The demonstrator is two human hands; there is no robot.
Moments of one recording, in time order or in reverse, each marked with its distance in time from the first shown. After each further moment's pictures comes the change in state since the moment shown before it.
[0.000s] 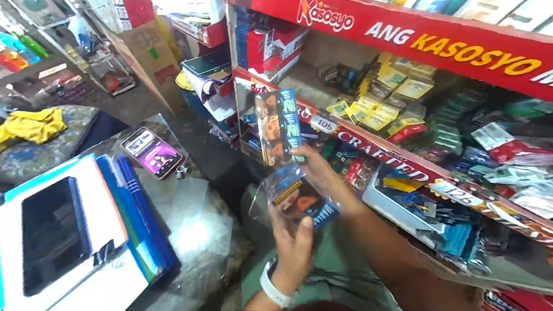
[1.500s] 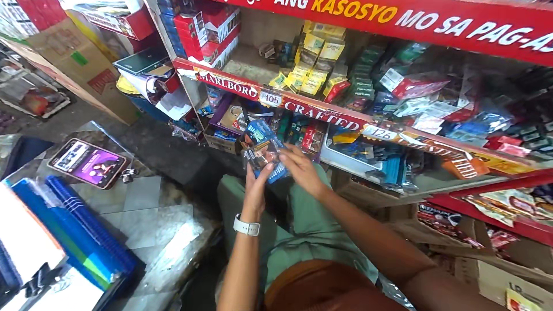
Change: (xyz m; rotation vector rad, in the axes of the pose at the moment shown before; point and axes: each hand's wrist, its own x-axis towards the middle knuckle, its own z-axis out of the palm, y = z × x) left_hand 0.026 -0.063 -0.014 0.133 -0.188 -0.611; right_hand -0.107 0.056 -0.083 -0.809 0.286 -0.439
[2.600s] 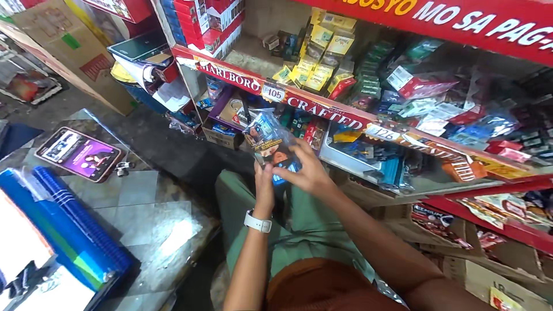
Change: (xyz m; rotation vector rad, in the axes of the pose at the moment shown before) left_hand 0.005 -0.034 0.014 -0.029 0.061 0.137; right_hand -0.005 -0.026 -0.010 -0.222 -0.032 -0.017
